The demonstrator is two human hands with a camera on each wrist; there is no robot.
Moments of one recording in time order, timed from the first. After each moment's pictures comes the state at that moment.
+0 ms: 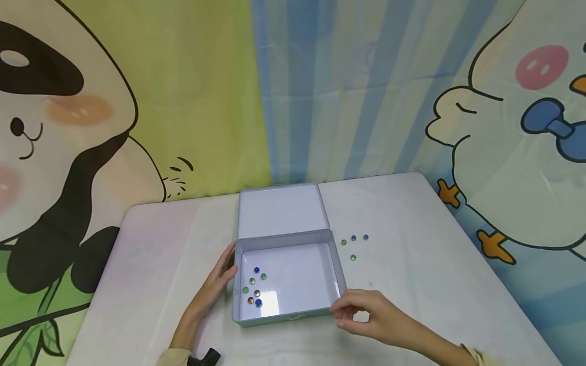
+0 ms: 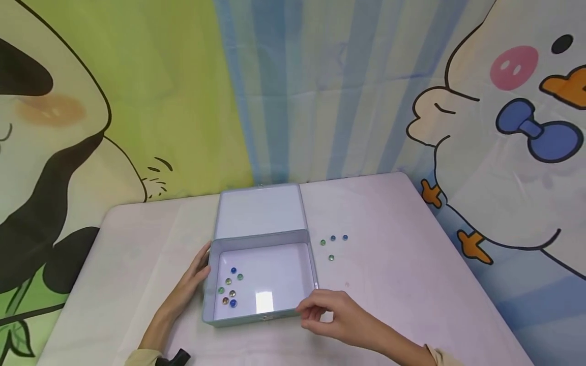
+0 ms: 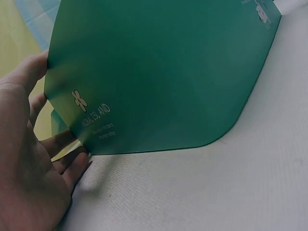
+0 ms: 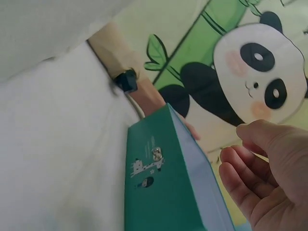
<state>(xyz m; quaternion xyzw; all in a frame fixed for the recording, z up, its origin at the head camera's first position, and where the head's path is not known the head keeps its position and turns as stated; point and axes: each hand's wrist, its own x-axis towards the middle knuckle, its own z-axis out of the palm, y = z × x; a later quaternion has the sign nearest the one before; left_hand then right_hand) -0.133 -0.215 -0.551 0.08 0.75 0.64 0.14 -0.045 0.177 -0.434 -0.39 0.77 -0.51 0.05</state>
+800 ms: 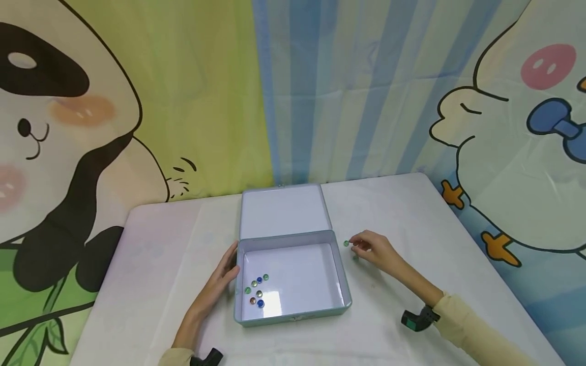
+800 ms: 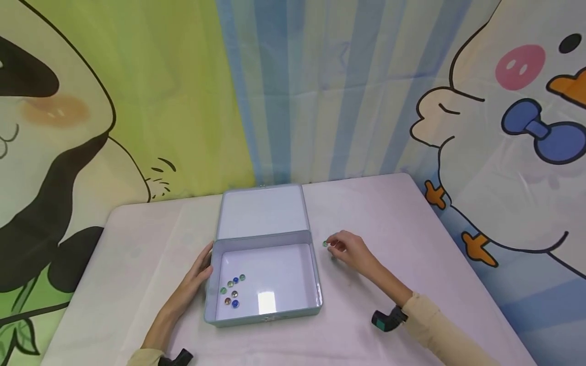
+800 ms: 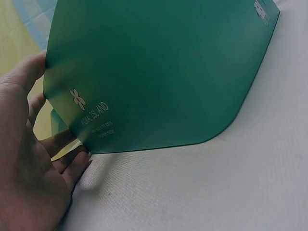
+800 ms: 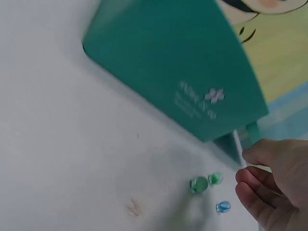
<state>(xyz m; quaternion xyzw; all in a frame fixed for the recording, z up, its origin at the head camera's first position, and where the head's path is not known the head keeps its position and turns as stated) -0.135 -0.218 -0.551 0.09 0.76 0.63 0.14 -0.167 0.225 -0.498 -0.23 0.91 -0.35 -0.04</state>
